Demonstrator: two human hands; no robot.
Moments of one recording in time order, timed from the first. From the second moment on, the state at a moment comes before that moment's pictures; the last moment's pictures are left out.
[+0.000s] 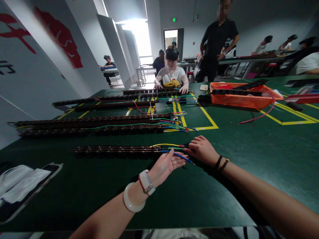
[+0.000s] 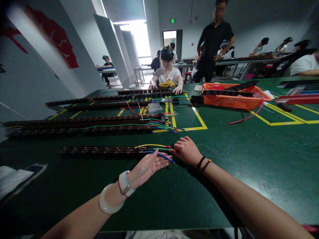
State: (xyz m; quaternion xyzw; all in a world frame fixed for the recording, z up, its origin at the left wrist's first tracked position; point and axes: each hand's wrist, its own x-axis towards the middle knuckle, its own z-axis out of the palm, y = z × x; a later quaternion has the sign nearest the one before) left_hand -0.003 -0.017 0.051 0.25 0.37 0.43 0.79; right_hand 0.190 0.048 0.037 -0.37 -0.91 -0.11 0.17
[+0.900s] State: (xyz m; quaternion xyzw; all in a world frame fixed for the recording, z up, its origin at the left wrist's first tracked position) left_hand -0.007 -0.015 0.040 0.26 0.33 0.42 0.80; right_hand 0.191 0.036 0.052 -0.33 -0.92 0.03 0.22
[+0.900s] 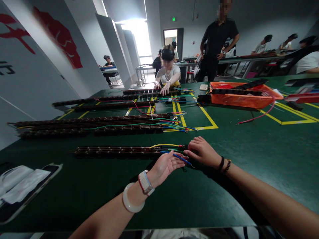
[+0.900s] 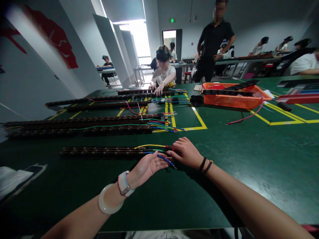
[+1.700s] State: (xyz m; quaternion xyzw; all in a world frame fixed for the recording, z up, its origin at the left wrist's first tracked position) left_hand -0.006 -0.019 0.050 0.48 0.37 0.21 0.77; right_hand 0.186 0.029 0.053 -0.22 -0.96 -0.11 0.14
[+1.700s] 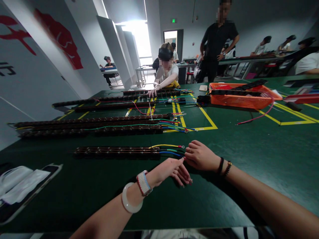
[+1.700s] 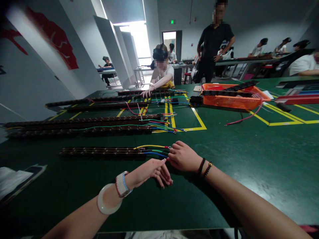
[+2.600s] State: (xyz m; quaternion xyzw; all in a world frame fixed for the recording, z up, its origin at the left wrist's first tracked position) left_hand -0.006 -0.022 0.054 0.50 0.36 0.22 0.76; right_hand 0.174 0.038 0.030 -0.39 -0.89 0.05 0.24
